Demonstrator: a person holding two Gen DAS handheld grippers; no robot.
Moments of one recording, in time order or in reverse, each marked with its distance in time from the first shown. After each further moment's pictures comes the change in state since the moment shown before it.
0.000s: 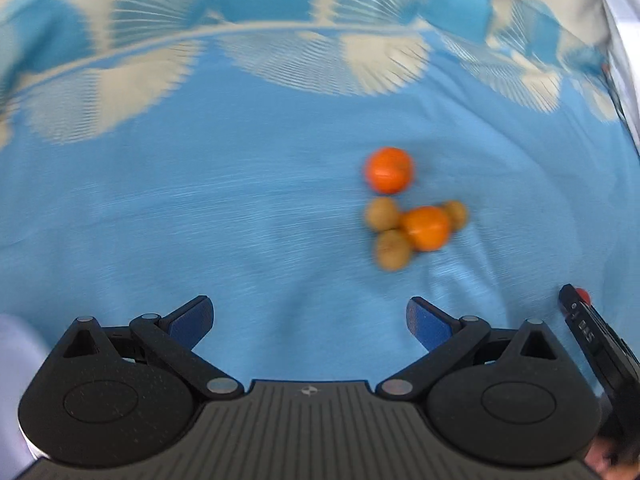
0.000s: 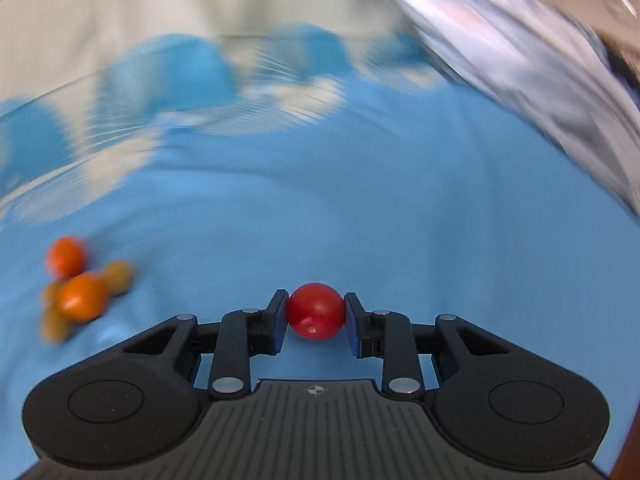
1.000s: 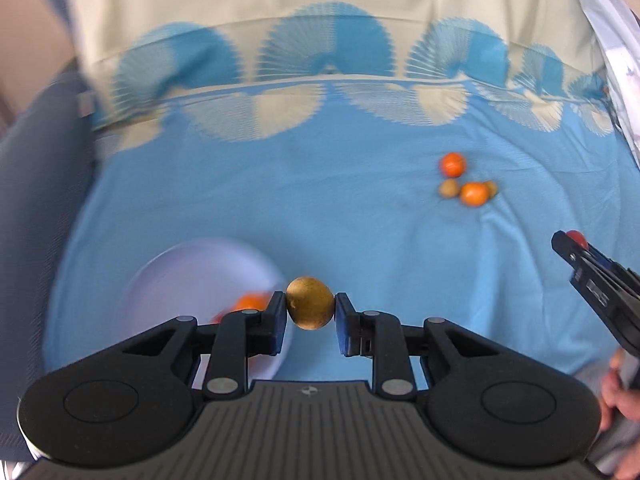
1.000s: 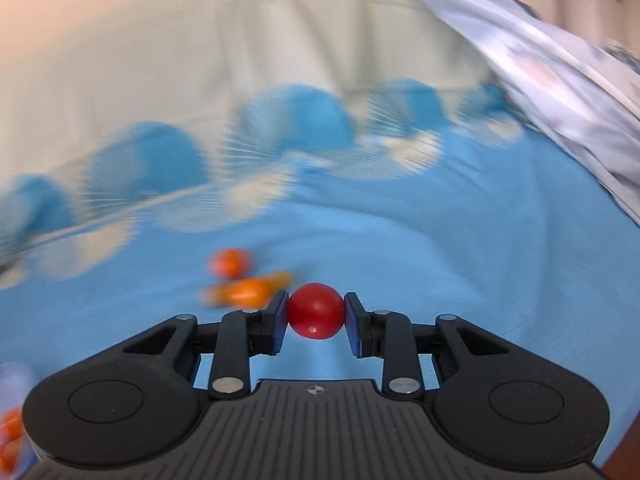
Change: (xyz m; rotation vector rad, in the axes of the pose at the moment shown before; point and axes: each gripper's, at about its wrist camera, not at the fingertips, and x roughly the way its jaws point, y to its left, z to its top) left arm -0.206 0.113 -0.129 -0.045 -0.138 0.154; right arm -0.170 0.043 -0.015 -0.208 -0.085 0.410
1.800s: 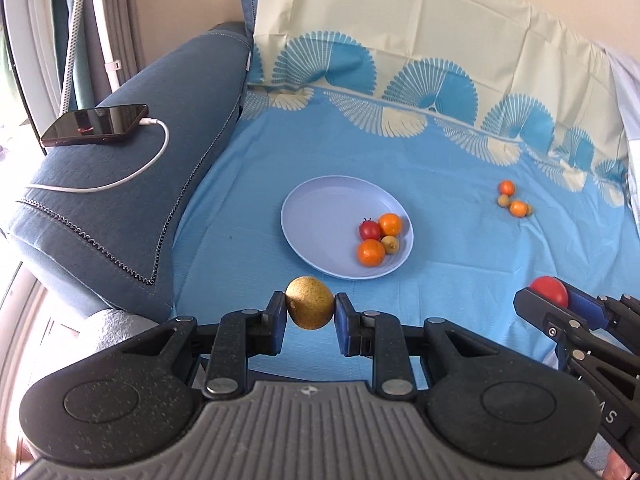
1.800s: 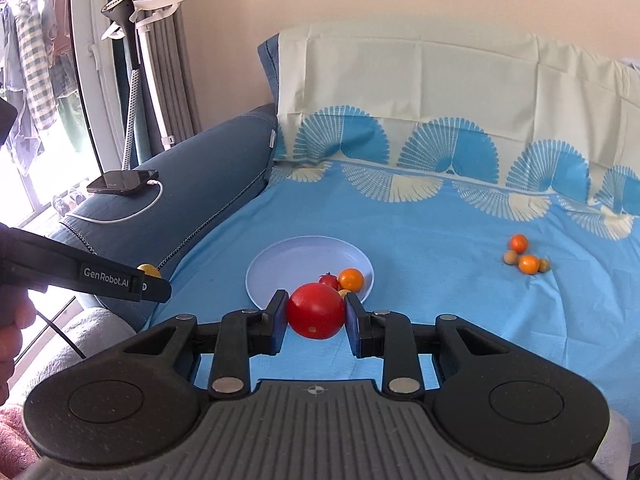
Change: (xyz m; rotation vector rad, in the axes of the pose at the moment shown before) left arm -0.136 0.143 -0.161 -0.271 -0.118 0.026; right arm -0.211 0.175 -0.060 -0.412 0.092 0.435
